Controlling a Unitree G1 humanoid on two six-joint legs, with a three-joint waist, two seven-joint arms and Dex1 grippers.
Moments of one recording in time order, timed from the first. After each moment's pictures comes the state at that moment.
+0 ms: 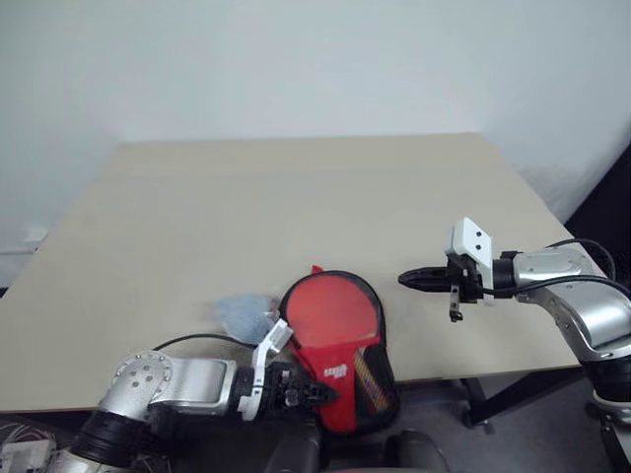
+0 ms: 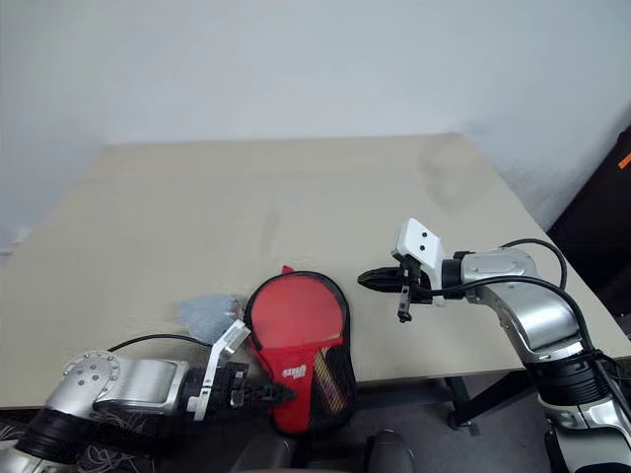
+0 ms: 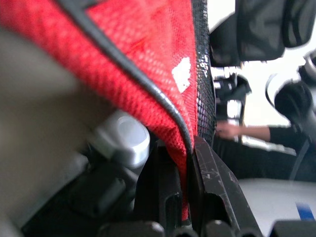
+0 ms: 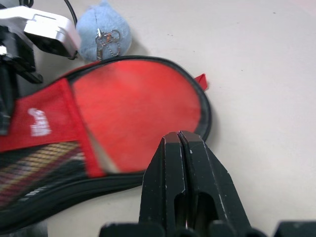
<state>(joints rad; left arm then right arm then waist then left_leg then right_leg) -0.08 0.76 -0.19 -0.17 -1.94 1.35 0.04 -0.42 -0.76 0.15 -0.26 0.40 0.61 1.07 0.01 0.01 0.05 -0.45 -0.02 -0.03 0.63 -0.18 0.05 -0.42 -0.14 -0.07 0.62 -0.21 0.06</state>
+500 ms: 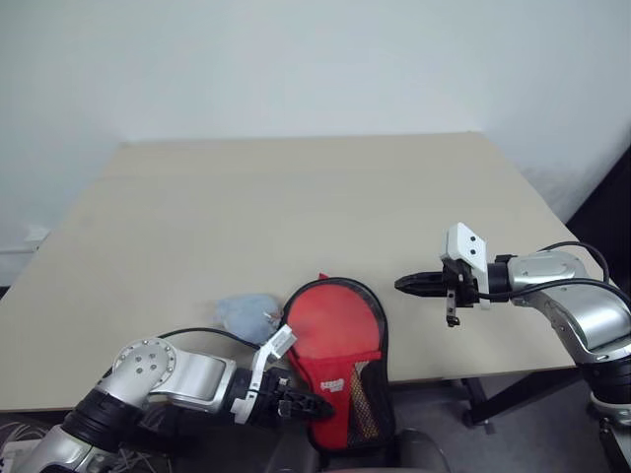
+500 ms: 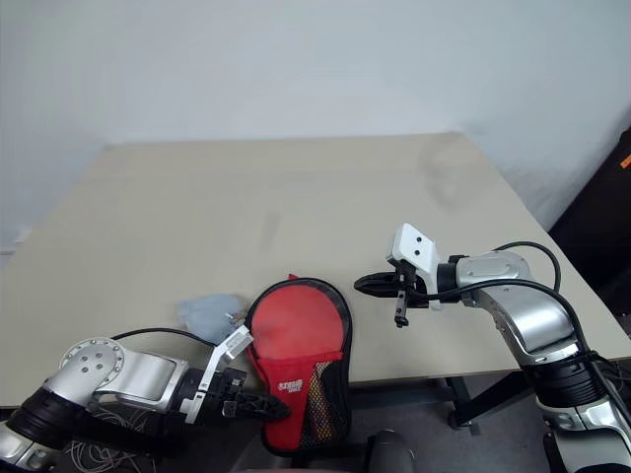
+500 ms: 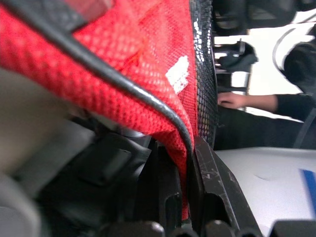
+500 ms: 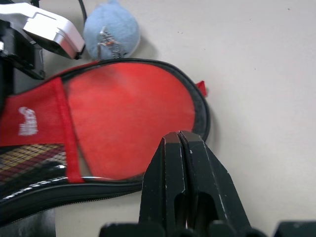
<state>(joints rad) -0.17 0.82 -0.32 -0.12 -1.84 1.34 -0.07 -0.42 -0.76 0.17 -0.27 0.40 0.62 1.07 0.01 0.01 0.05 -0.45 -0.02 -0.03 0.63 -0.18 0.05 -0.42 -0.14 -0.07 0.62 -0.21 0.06</state>
